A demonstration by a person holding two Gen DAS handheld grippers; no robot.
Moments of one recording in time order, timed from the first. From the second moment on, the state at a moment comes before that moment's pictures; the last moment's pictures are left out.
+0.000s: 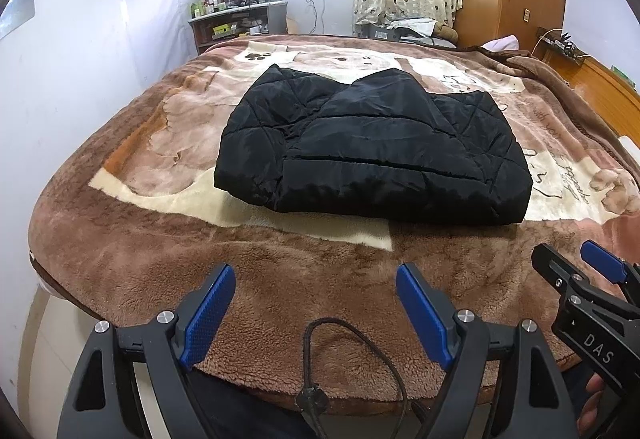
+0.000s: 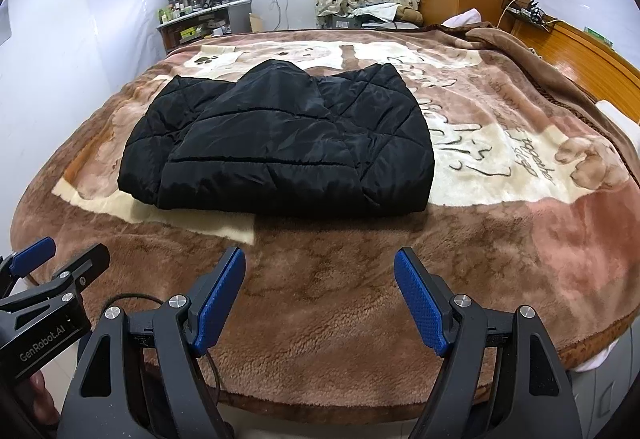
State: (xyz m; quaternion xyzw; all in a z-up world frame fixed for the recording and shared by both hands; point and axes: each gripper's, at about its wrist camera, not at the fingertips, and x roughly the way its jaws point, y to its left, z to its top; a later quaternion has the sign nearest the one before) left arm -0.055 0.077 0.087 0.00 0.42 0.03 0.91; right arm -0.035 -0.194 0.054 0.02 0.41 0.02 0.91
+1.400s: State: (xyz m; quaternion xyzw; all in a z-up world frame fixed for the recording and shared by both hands) left arm -0.058 0.080 0.085 -0.01 0.42 0.04 0.91; right arm -0.038 -0.190 0.052 0.03 0.42 0.02 0.91
